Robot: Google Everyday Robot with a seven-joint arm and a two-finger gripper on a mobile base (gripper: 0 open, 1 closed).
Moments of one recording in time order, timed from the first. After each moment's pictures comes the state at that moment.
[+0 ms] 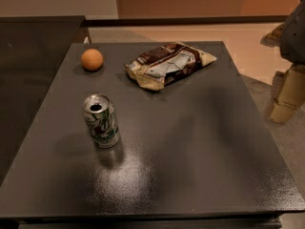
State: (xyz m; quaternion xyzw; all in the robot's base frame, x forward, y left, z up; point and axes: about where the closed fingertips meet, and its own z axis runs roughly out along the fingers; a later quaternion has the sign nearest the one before) arm 0.438 -0.217 0.976 -0.60 0.78 -0.03 0.16
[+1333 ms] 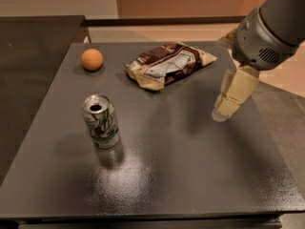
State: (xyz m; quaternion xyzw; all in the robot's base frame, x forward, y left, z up) arm 0.475 -0.141 0.952 -0.62 0.75 0.05 0.23
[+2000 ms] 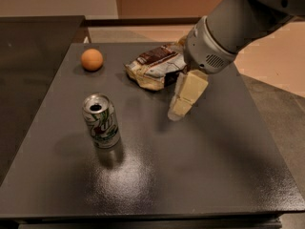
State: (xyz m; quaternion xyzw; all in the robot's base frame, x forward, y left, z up) arm 0.497 -0.050 0.931 -0.66 0.69 0.11 0.27
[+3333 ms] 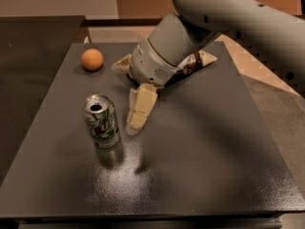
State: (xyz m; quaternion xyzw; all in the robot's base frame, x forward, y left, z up) arm 0.480 0.069 0.895 -0.75 0.56 0.25 0.25
